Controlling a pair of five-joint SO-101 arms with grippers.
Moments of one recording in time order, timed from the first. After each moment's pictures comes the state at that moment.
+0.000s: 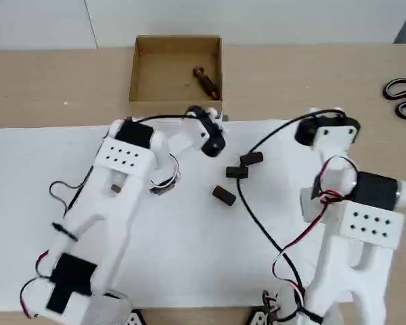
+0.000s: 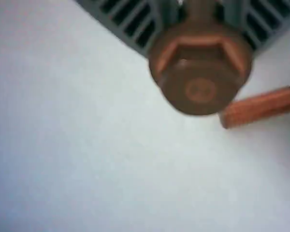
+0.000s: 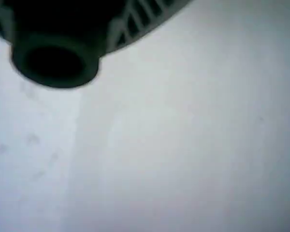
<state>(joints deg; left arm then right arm) 14.9 -4.8 11.1 89.2 -31.8 9.8 -36.9 23.0 96.2 19.3</state>
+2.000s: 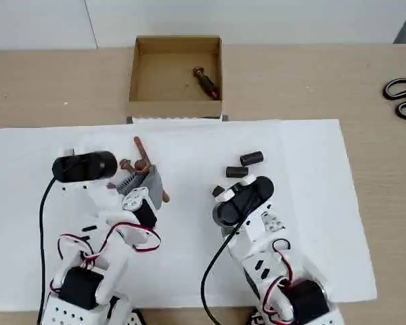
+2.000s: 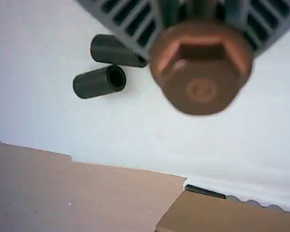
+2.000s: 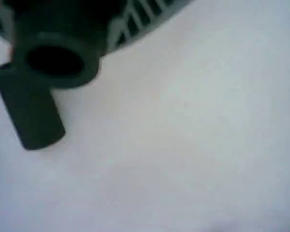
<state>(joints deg) 15.3 -88.0 75.3 47.7 35.8 -28.4 -103.4 82.3 64.9 6.2</state>
